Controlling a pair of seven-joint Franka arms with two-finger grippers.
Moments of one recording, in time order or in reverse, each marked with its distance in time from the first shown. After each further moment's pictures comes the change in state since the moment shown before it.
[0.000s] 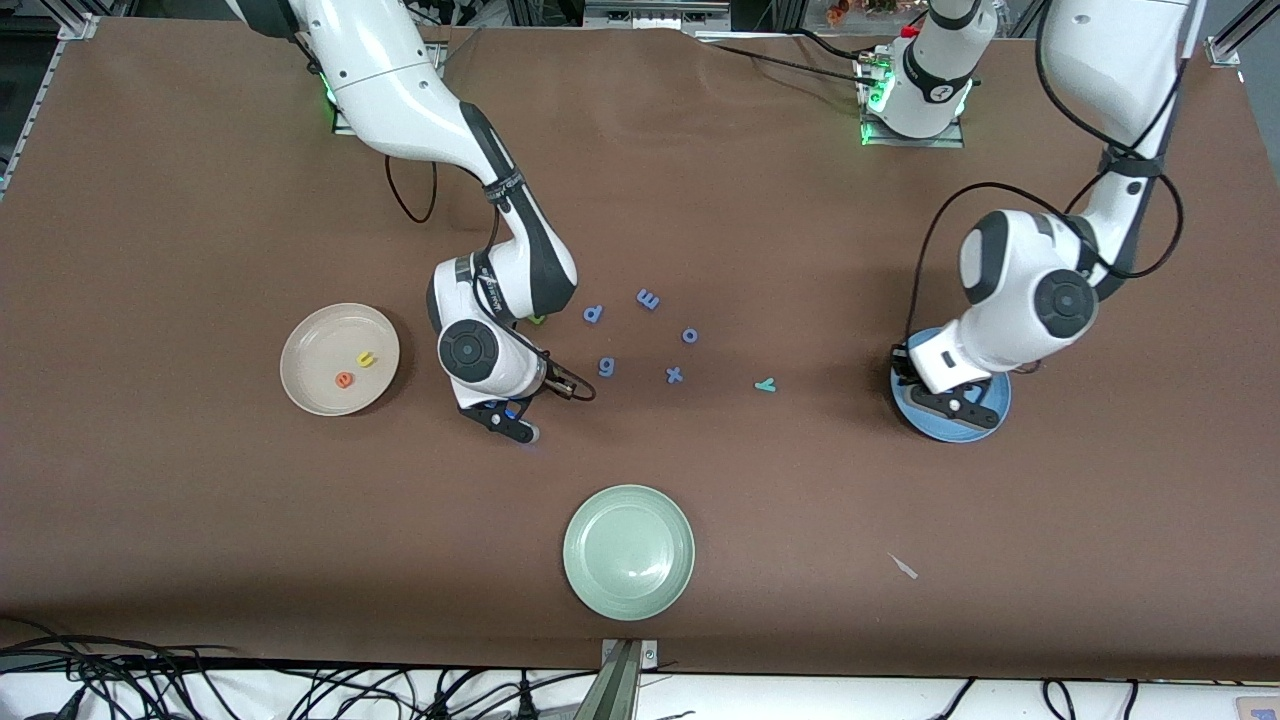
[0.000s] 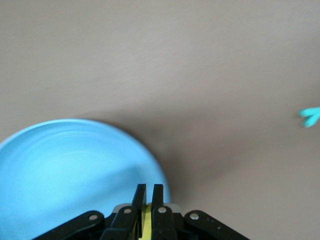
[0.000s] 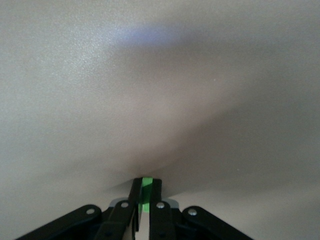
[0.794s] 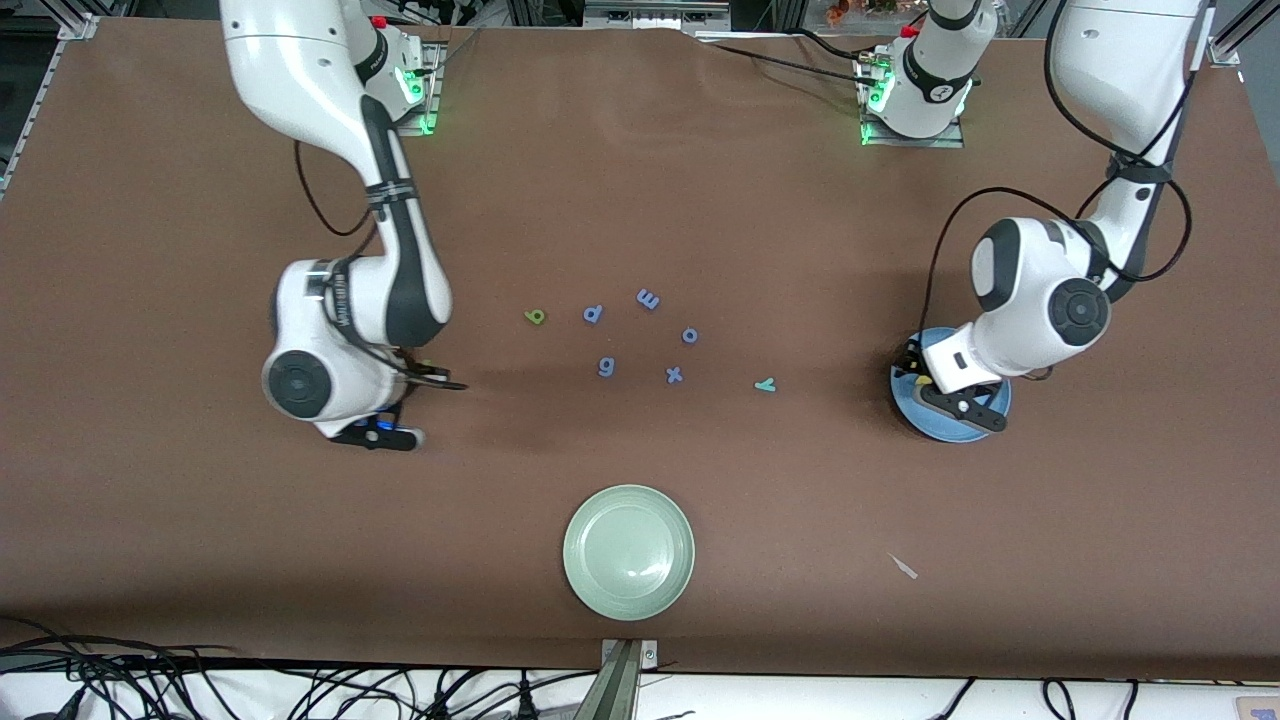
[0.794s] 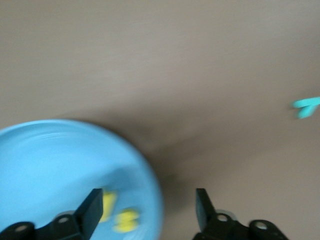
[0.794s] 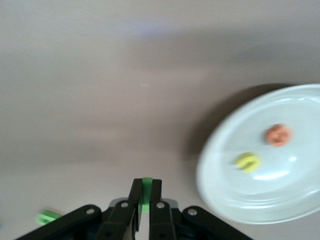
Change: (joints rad) left arm -0.019 0.021 -0.042 -0.001 -0.055 0.011 -0.019; right arm -0.018 -0.137 -0.342 -0.110 -0.003 -0.330 -0.683
